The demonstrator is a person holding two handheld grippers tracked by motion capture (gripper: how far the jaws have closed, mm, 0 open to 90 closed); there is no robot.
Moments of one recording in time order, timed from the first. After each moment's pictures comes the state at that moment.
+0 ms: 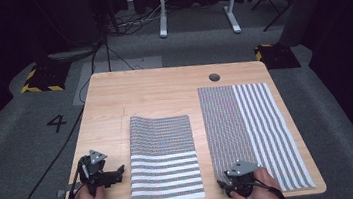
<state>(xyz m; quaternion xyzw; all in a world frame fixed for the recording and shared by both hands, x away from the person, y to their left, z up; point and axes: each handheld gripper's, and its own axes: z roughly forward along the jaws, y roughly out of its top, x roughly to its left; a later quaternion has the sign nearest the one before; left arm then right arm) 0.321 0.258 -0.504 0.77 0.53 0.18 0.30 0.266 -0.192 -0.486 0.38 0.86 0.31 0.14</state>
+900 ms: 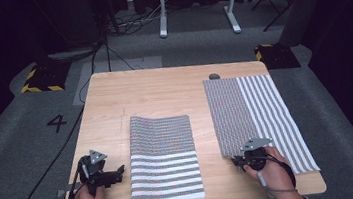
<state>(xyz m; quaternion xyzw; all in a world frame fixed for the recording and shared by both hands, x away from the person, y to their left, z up) 0.321 0.258 -0.504 0.77 0.53 0.18 0.30 0.323 -0.238 -0.477 0.38 0.86 0.31 0.12</state>
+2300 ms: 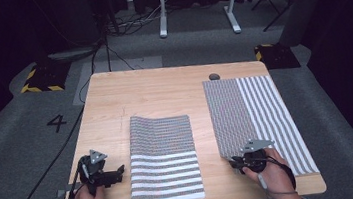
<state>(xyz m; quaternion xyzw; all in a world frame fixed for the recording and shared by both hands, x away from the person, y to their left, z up) 0.322 0.257 -0.505 0.77 0.53 0.18 0.30 0.318 -0.236 -0.477 0.38 0.86 0.33 0.11</state>
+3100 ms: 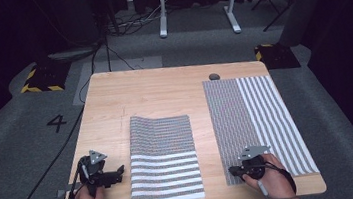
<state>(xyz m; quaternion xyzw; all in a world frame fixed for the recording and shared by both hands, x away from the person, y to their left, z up) 0.320 0.258 -0.505 0.77 0.54 0.19 0.30 0.304 -0.230 -0.481 0.35 0.88 0.30 0.08</state>
